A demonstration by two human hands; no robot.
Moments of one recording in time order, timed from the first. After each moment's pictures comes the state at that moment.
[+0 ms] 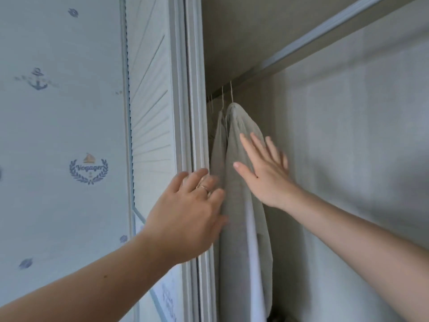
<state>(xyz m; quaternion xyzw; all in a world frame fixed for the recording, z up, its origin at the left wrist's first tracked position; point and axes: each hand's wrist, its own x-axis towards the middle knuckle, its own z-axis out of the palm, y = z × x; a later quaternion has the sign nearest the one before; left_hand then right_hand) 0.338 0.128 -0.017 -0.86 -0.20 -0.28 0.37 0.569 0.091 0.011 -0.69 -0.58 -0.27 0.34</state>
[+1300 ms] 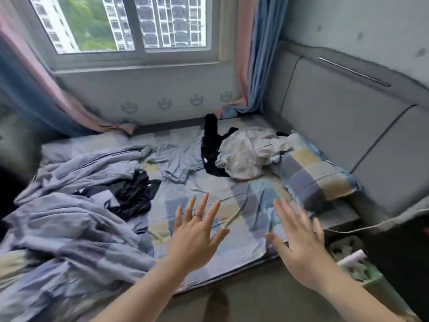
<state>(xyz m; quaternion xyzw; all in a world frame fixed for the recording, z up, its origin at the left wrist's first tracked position) -0.474 -0.346 -0.465 -0.28 -0.95 -0.12 -0.06 -0.355 -0.113 -0.421 -0.12 -0.97 0.19 -0.06</state>
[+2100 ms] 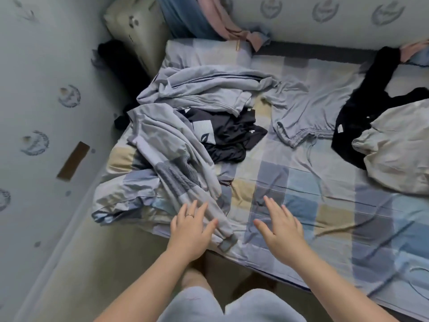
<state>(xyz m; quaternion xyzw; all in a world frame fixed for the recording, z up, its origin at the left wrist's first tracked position) -0.604 -0.544 -0.623 0.18 -0.93 -0.20 -0.25 -0.669 -0.303 -0.627 0.09 -0.92 0.24 -0.30</state>
